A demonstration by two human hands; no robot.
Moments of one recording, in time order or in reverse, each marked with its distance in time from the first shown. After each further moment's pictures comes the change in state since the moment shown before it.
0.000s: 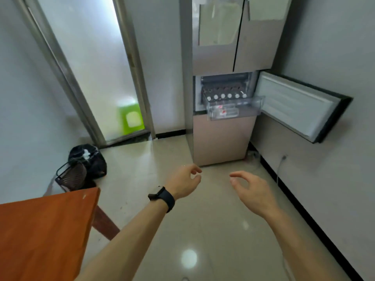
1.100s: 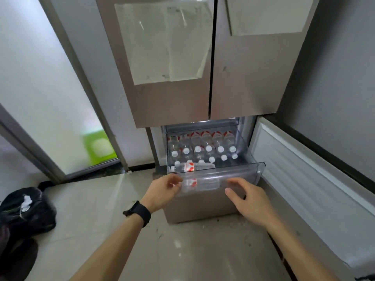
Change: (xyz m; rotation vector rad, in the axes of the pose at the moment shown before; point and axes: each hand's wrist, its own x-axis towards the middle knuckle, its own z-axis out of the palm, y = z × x) left_hand 0.656 0.049 0.006 -0.131 0.032 -0.156; right_hand 0.642 0.225 -0.120 0.078 -0.187 -0.009
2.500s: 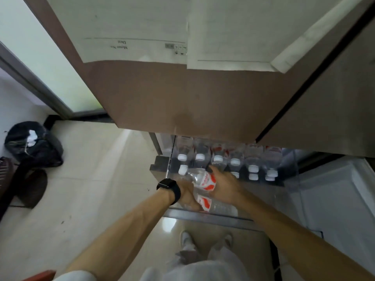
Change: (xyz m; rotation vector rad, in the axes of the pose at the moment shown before) left_hand 0.267 -0.063 0.062 0.344 -0.683 -0.384; right_hand 0.342 0.086 0.140 -0.385 -0.599 -0.132
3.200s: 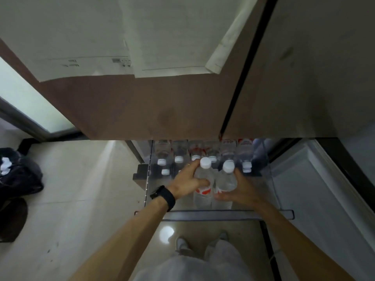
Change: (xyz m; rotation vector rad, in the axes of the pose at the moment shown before) left_hand -0.019 0.062 -0.010 -0.761 0.252 0.424; right_hand -0.084 0.067 -0.029 0.598 0.215 0.174
